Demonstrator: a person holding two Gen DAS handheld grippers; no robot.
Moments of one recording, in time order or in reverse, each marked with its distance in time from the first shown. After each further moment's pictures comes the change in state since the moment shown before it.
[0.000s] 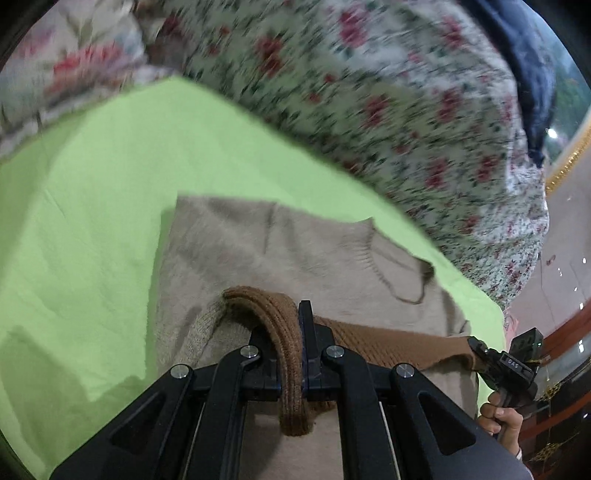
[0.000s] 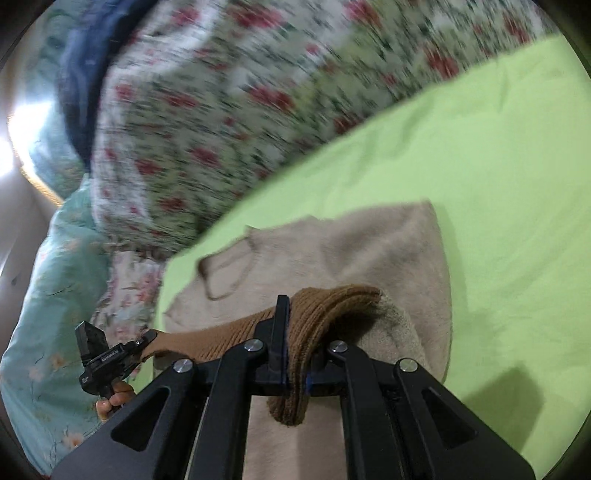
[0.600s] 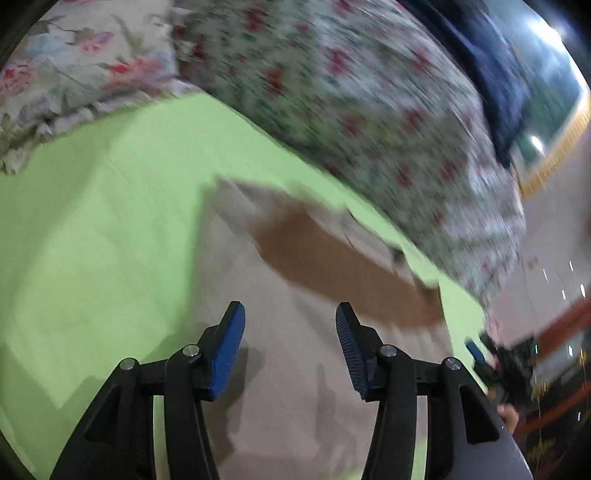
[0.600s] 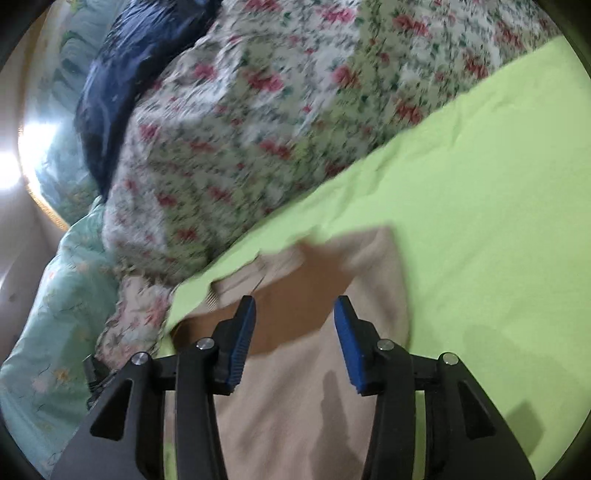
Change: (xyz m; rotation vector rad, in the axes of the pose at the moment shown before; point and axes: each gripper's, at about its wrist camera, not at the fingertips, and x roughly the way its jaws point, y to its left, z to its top) left arm -0.087 -0.008 -0.056 0.018 -0.029 -0.060; right arm -0.083 0.022 -0.042 0.005 -0.133 0.037
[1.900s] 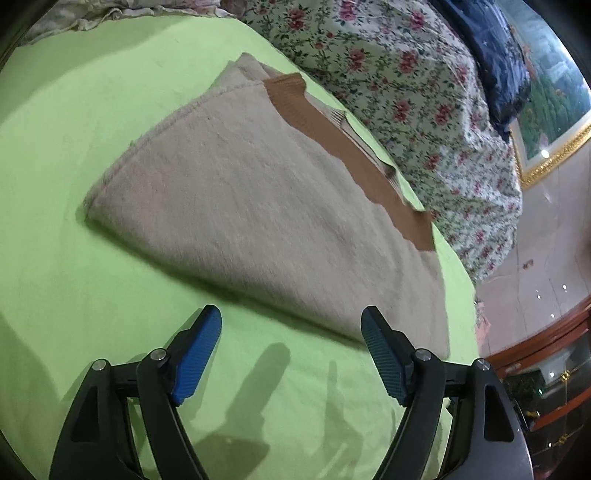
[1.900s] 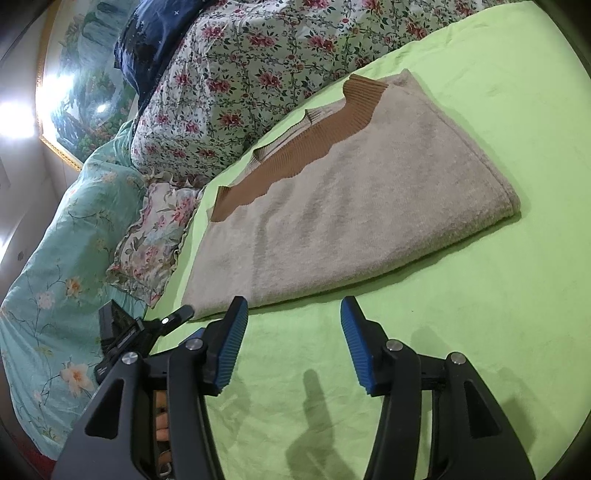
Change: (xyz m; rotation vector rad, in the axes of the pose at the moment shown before) left arm -0.023 -0.019 -0.131 -0.182 0.053 0.021; right arm -0.043 0.045 -0.169 -0.033 0.132 0.004
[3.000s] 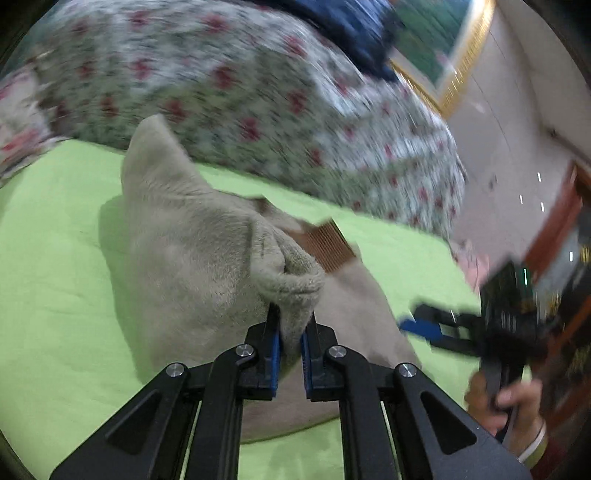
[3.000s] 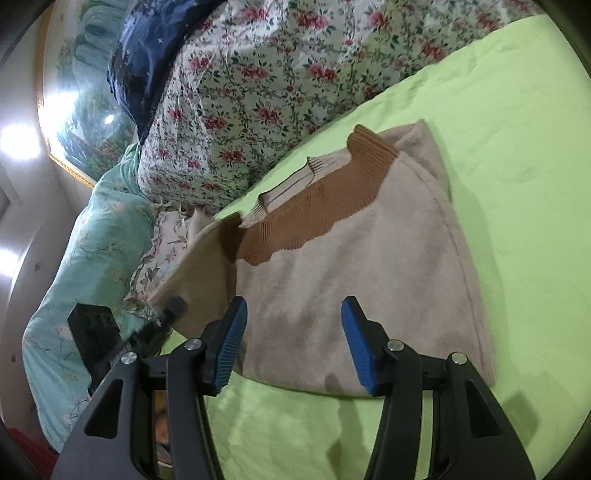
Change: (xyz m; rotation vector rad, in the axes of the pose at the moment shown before) left arm 0.033 -0.172 0.017 0.508 -0.084 -0.097; right arm 0.012 -0.022 0.115 0.017 0.050 0.071
